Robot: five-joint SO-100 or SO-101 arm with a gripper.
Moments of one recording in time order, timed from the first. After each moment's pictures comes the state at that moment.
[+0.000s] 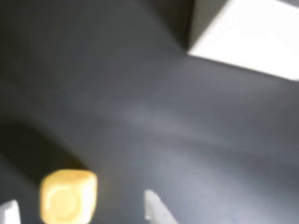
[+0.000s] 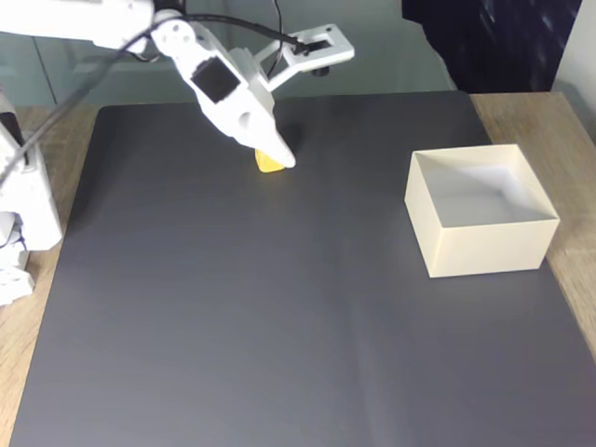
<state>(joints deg) 1.1 101.2 131.0 21.6 173.7</state>
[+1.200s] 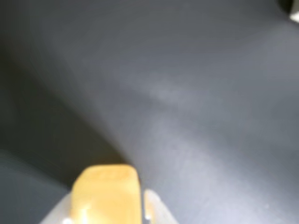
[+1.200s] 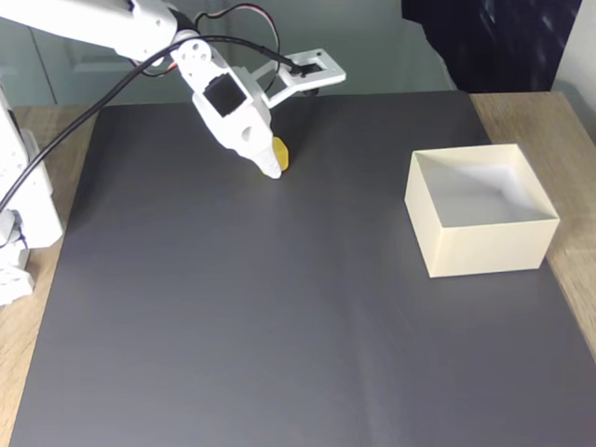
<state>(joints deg) -3.2 92.1 130.1 16.8 173.5</state>
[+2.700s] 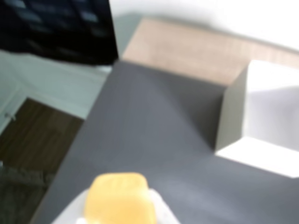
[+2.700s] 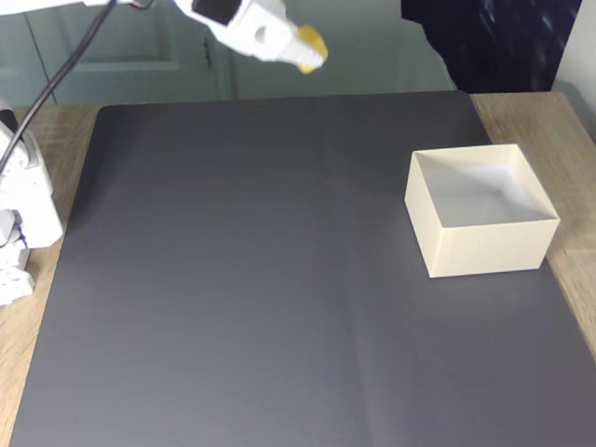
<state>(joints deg) -1.8 110.6 120.5 16.8 175.3</state>
